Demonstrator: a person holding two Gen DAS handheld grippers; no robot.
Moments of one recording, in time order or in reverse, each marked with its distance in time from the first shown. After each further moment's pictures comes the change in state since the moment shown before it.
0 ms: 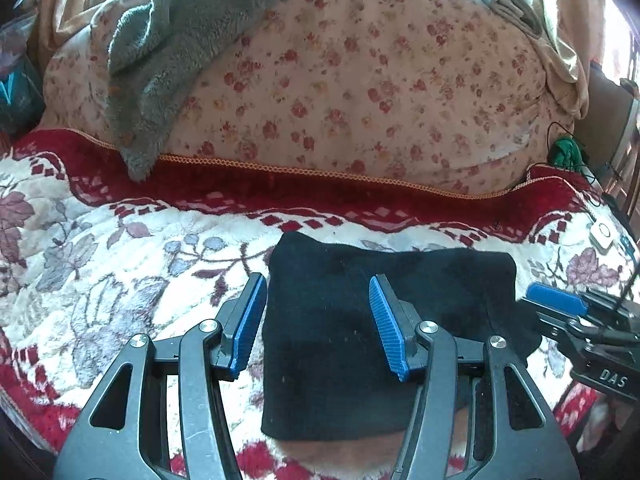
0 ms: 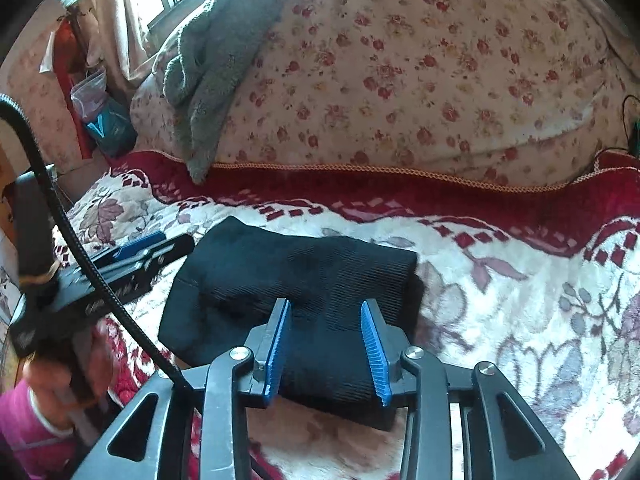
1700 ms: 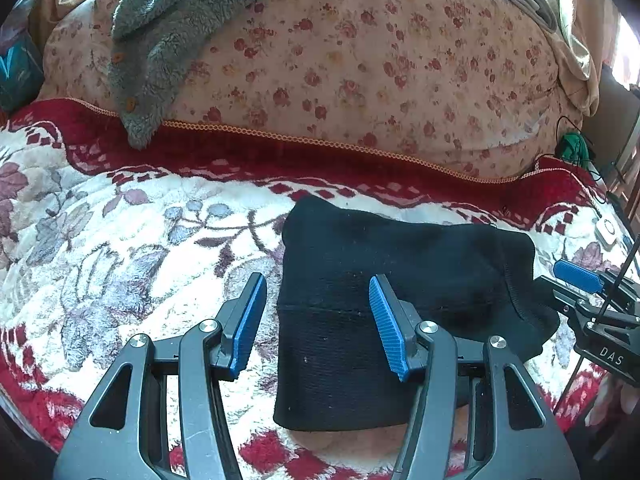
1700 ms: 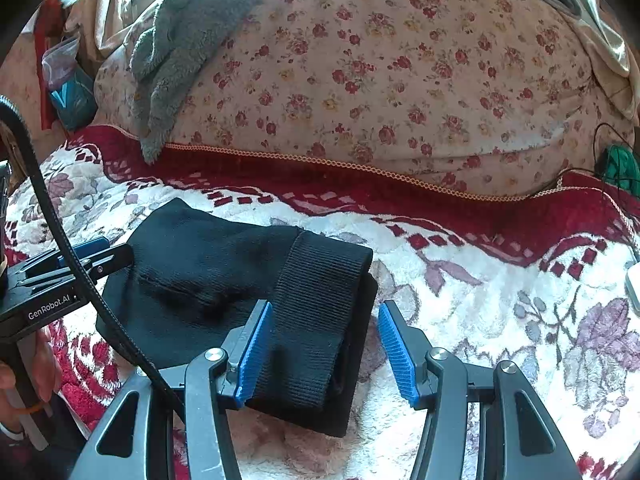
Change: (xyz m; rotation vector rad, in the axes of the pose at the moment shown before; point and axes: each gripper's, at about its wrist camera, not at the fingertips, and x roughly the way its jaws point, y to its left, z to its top) left arm 0.020 0.018 -0.012 -0.051 0.089 -0.018; right arm 0.009 -0.007 -0.003 -0.069 0.025 -0.201
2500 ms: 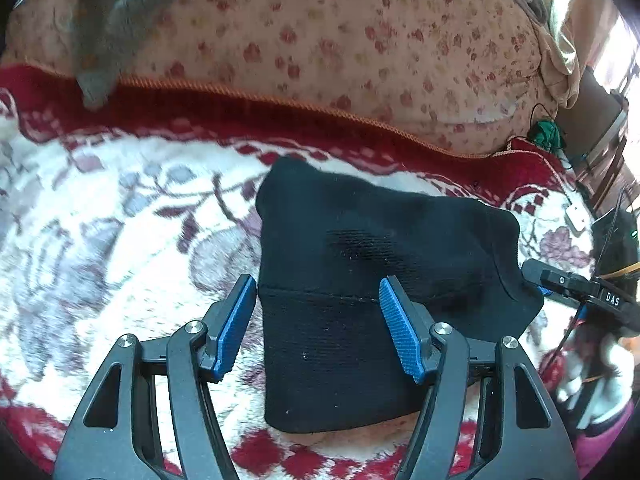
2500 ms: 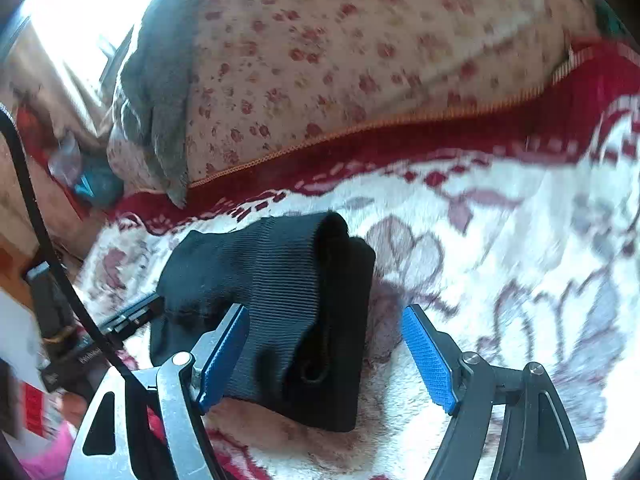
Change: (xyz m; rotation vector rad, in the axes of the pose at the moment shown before) left arm 0.029 0.017 0.001 -0.031 0.153 -0.194; right arm 0.039 -0.074 -0.027 0.413 0.084 0.397
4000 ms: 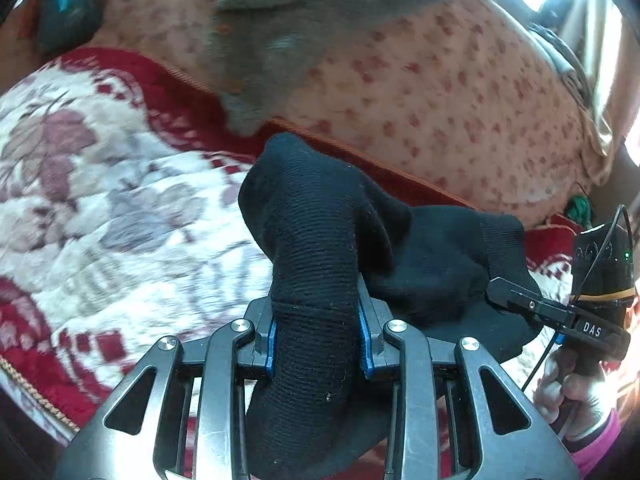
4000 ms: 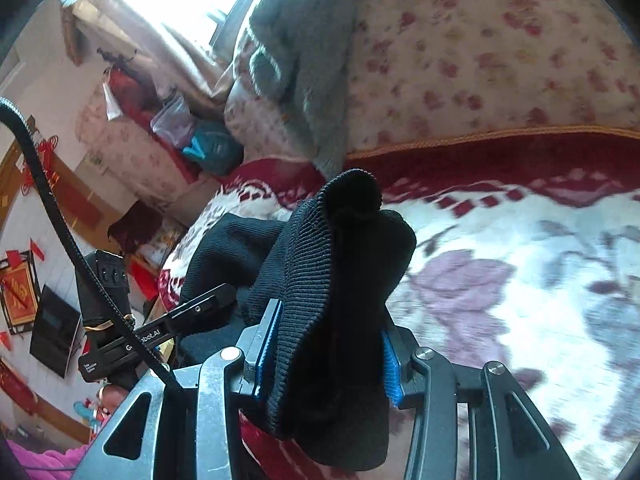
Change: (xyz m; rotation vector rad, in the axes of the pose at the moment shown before) left arm -0.109 0.146 -0.006 -0.164 -0.170 0.148; right arm 0.109 0.179 0.000 -0.225 0.068 0.348
